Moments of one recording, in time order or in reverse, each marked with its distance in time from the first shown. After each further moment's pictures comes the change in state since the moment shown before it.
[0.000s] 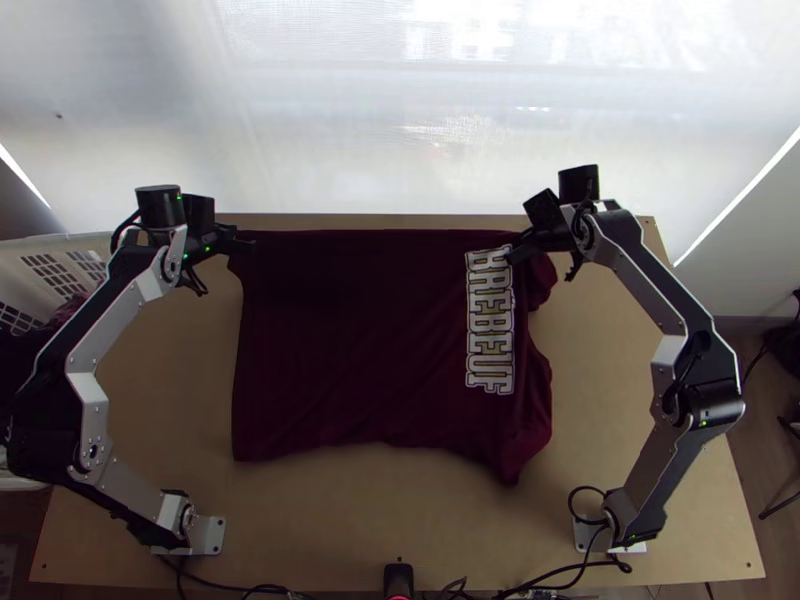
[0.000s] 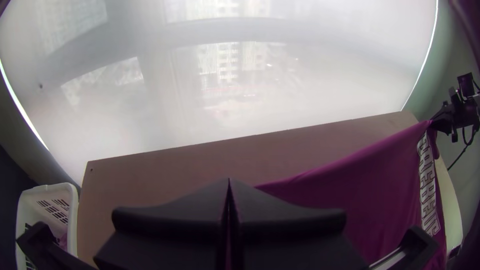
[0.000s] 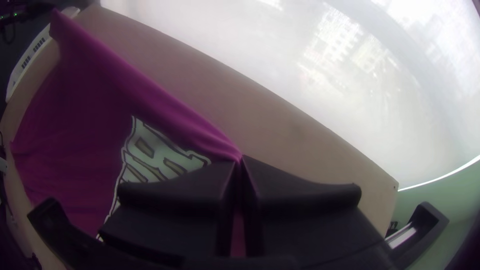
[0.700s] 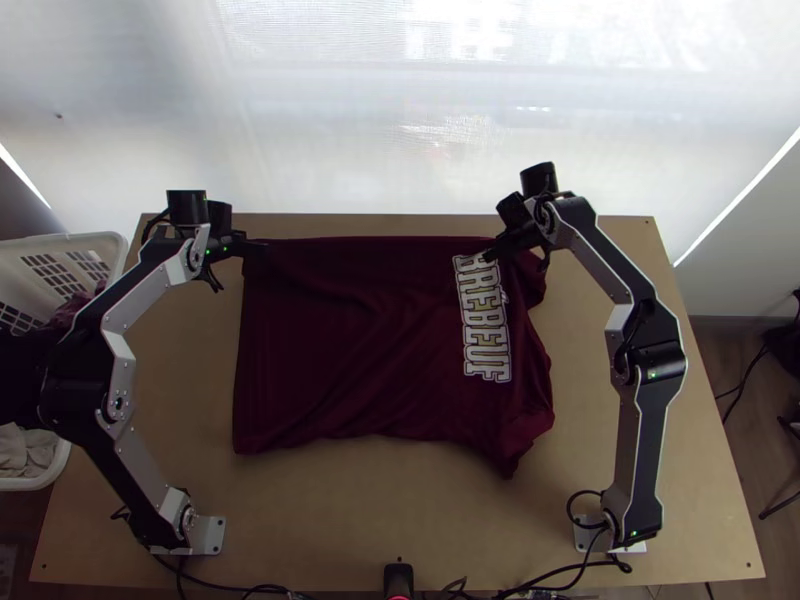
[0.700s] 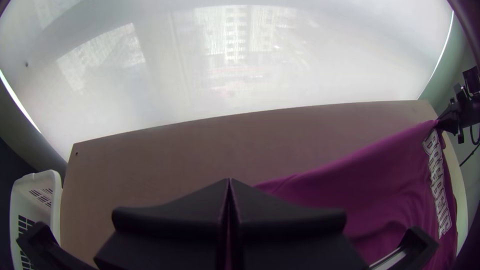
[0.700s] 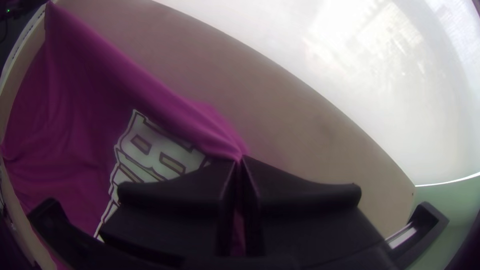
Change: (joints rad) left arm -0.009 0.214 0.094 0.016 -0.052 -0.006; right arm 0.050 0.293 0.289 -0.144 0.063 0.016
